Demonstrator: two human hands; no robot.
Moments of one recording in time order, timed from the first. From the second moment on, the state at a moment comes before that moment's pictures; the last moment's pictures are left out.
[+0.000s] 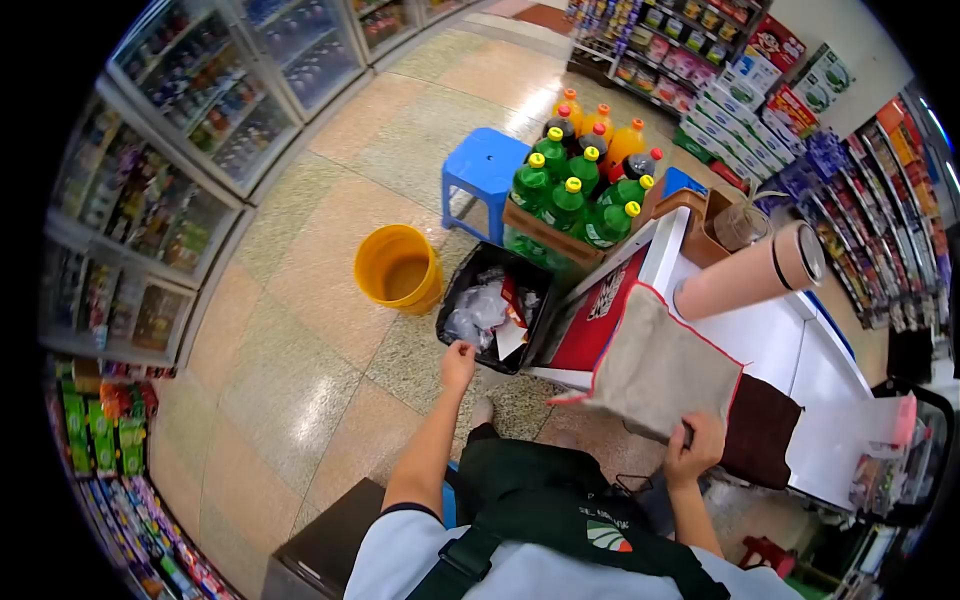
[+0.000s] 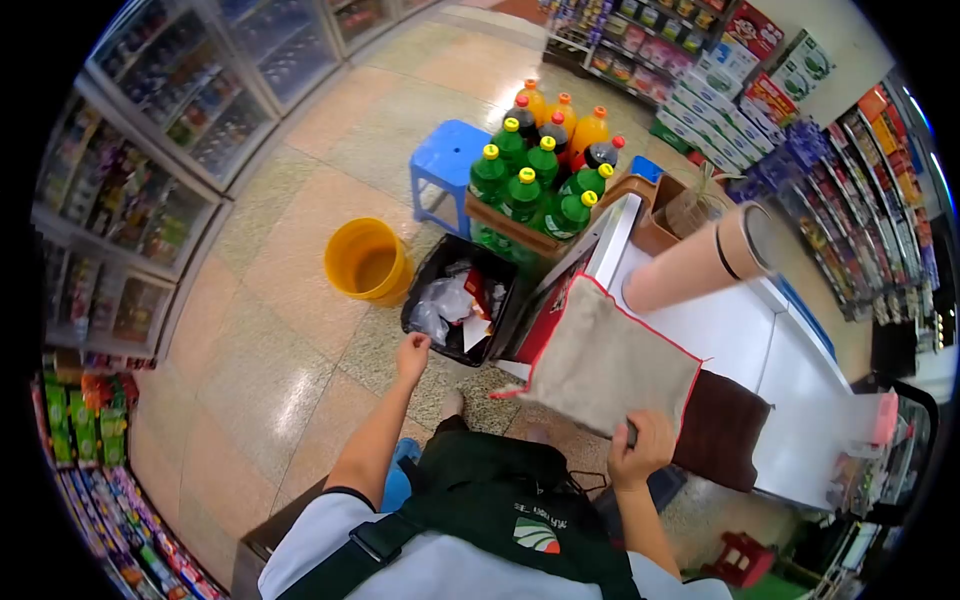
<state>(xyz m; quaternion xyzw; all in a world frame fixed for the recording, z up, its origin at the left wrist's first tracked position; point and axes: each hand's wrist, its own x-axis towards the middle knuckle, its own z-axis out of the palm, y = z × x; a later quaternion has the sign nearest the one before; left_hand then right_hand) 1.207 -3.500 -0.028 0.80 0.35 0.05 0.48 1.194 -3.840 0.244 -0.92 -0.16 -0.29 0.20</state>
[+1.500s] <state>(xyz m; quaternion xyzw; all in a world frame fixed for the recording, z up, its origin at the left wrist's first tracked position) 1.162 -3.693 -0.042 0.73 0.09 -0.46 0.50 1.095 -3.935 0.298 -0.84 -0.16 -0.38 0.37</state>
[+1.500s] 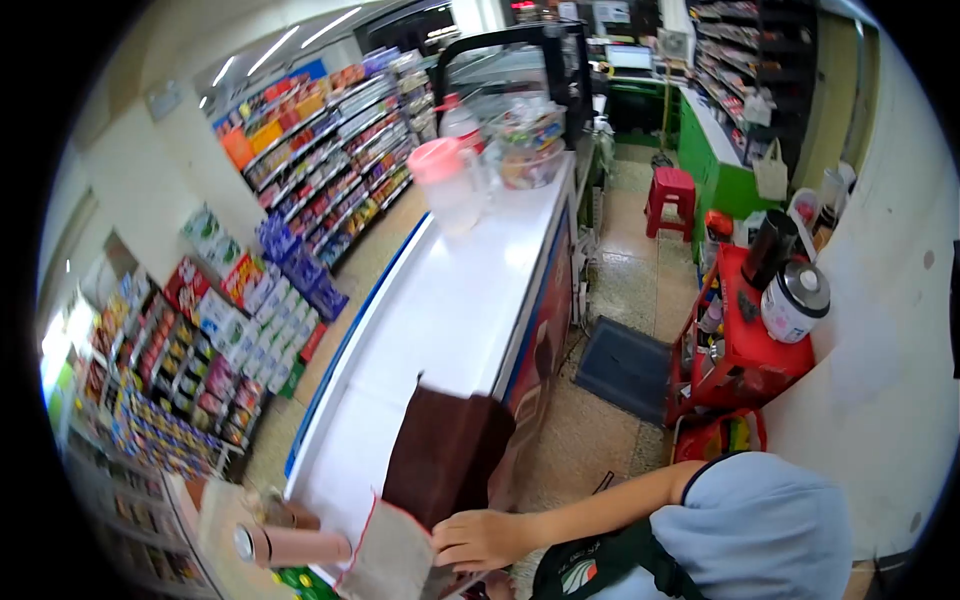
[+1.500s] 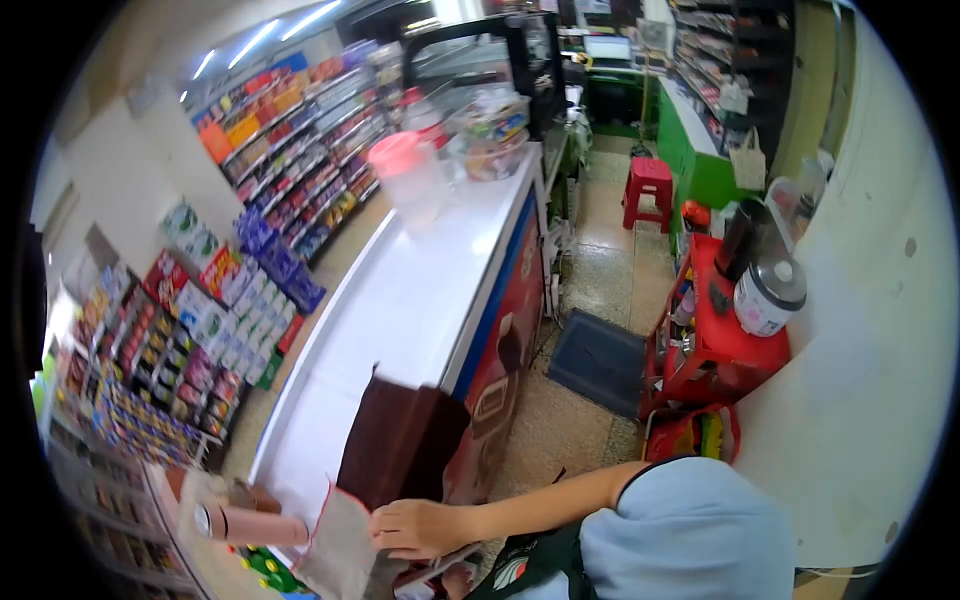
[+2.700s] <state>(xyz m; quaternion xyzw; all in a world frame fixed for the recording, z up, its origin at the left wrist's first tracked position) 0.921 -4.637 0.120 0.47 -0.44 -0.72 0.24 0.702 -4.431 0.185 -0.55 0.79 -0.11 0.24</state>
